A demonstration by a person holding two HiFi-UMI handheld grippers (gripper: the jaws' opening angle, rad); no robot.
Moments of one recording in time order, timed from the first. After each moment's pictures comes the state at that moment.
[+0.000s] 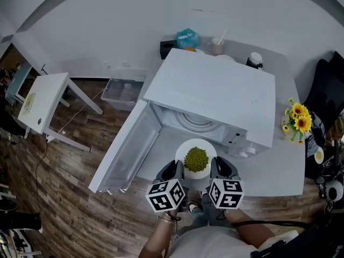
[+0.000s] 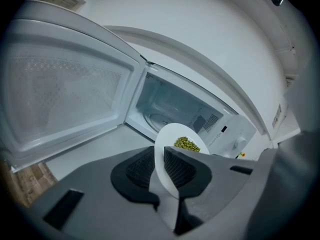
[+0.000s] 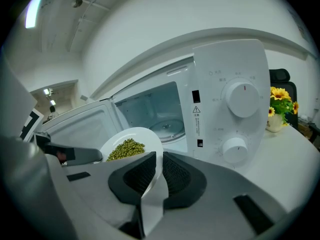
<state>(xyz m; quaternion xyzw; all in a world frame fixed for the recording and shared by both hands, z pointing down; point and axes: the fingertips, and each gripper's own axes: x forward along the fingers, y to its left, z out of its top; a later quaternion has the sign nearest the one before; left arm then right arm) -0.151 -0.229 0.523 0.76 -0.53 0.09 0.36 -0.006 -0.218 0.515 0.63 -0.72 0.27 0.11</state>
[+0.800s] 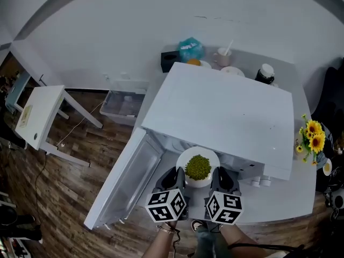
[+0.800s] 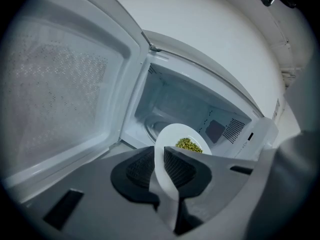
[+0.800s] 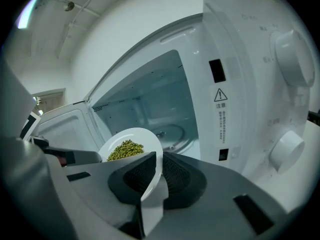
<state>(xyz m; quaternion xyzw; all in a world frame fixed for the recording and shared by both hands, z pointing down) -0.153 -0.325 0.543 0.78 -0.53 0.09 0.32 -0.008 -0.300 0.540 0.68 -0.68 0.26 0.06</state>
